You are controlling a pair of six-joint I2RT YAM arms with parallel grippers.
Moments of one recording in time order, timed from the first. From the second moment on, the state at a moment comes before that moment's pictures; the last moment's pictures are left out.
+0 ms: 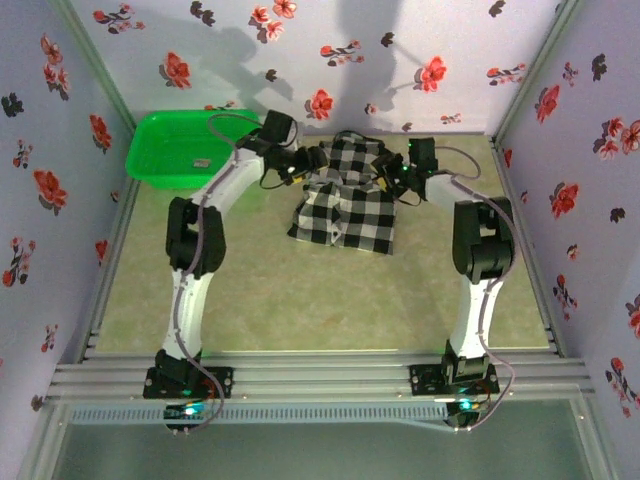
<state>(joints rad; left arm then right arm) -0.42 2.25 2.06 -0.69 0.39 -0.69 0.16 2.05 1.46 -0.12 -0.46 1.11</state>
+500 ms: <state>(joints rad) -0.48 2.06 1.73 -0.74 0.36 -0.64 0.27 1.96 1.46 -0.58 -0.24 0.72</state>
